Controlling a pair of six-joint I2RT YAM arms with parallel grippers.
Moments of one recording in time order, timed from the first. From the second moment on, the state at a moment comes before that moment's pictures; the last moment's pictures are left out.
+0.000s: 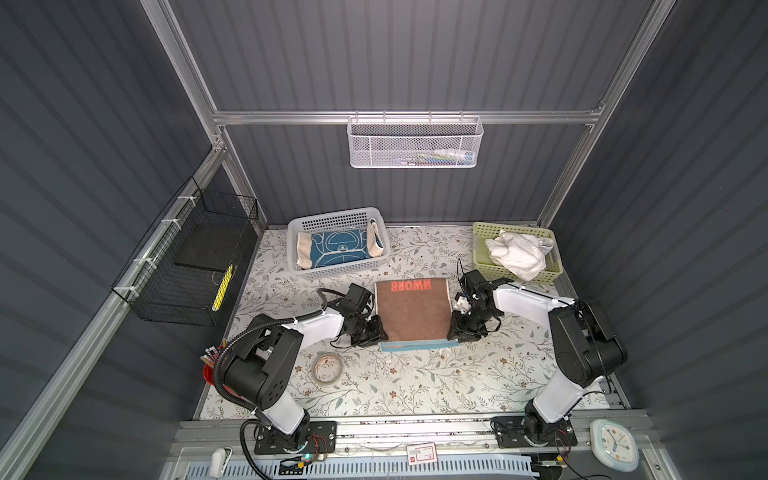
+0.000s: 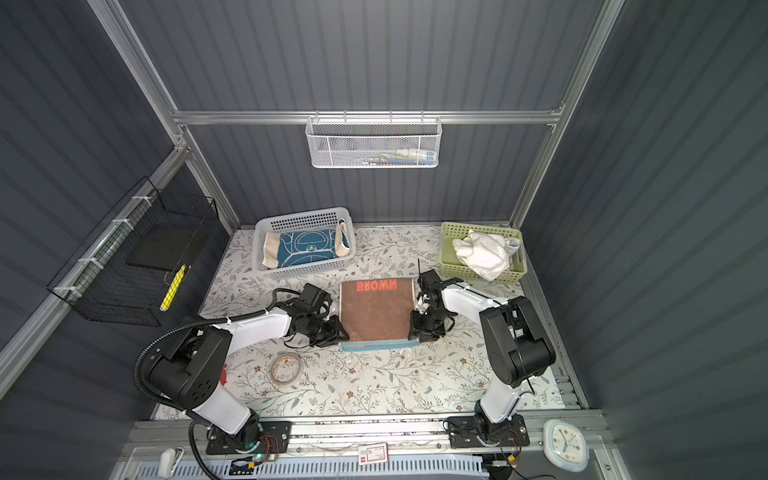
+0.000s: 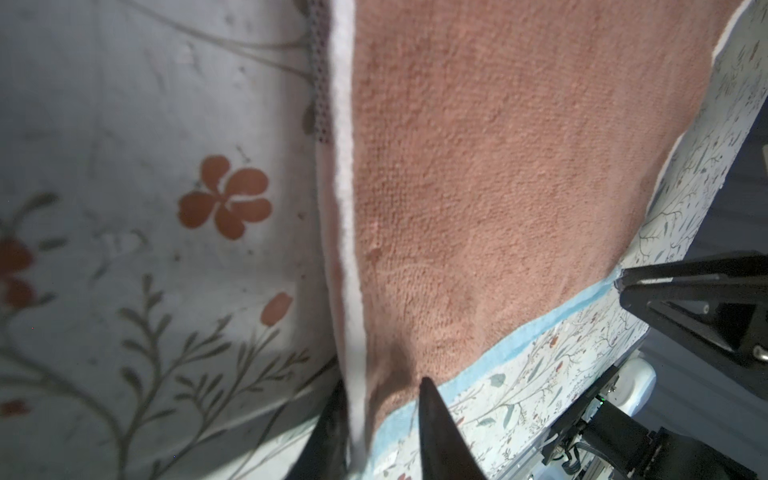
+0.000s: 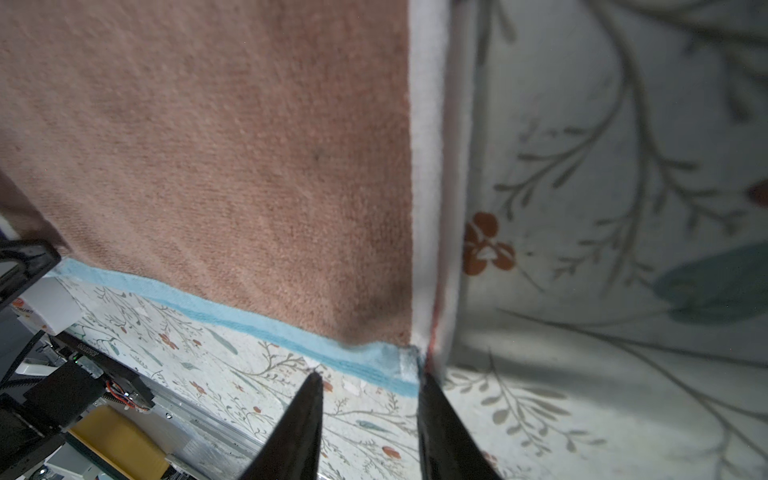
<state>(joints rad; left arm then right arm) -0.54 1.63 0.80 -0.35 0.46 -0.69 0.39 1.72 1.00 -0.79 -0.39 0.40</state>
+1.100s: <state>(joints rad) -0.54 1.59 0.82 -0.45 0.46 -0.65 0.39 1.61 1.03 -0.85 -0.33 0.39</state>
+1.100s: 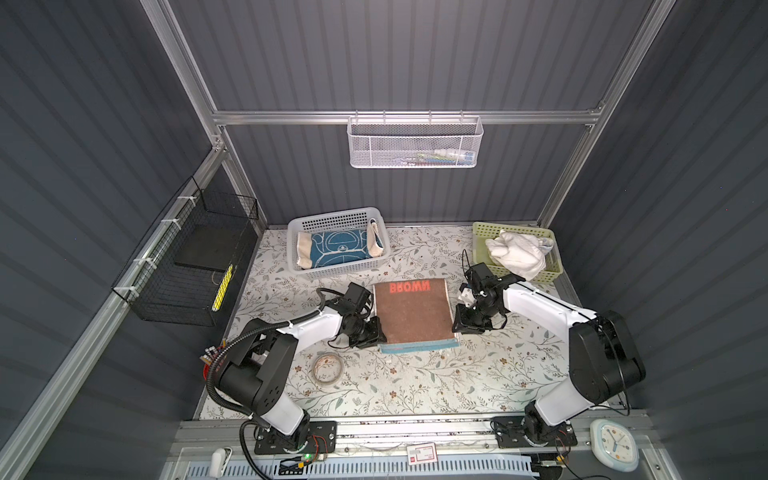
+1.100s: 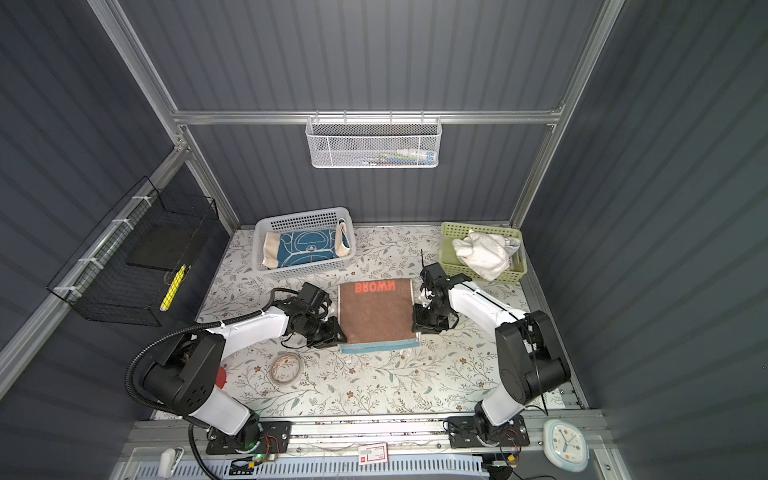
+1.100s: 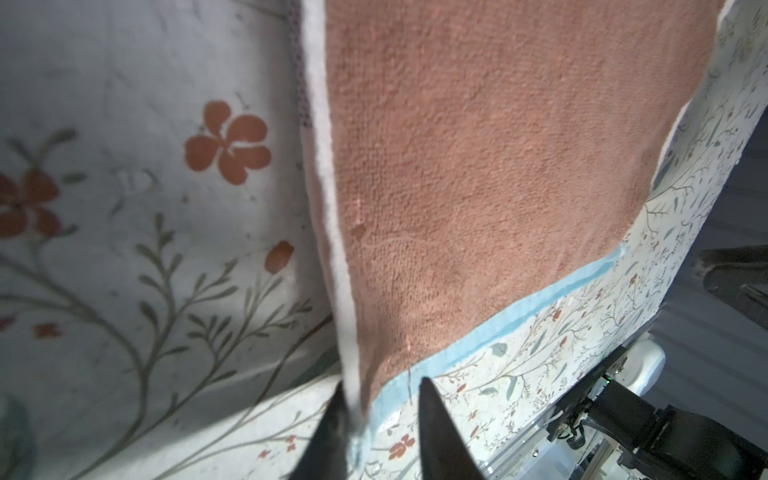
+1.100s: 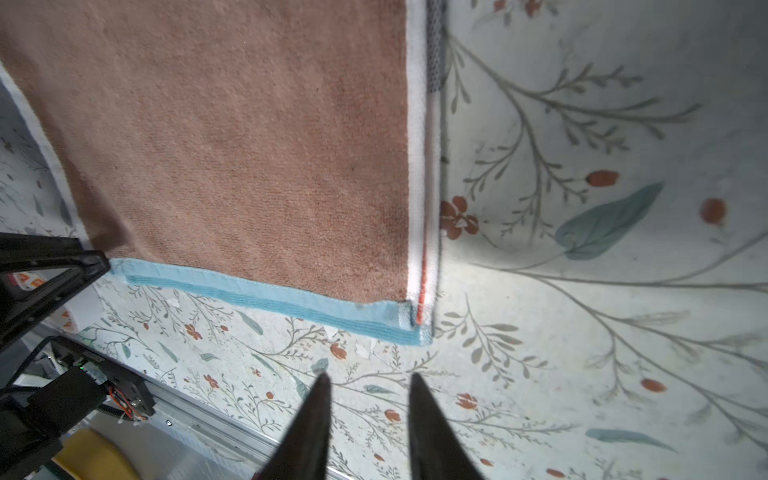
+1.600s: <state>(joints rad) -0.54 1.57 0.82 -0.46 0.46 -0.65 0.40 1.76 1.03 -0.80 -0.37 0.40</state>
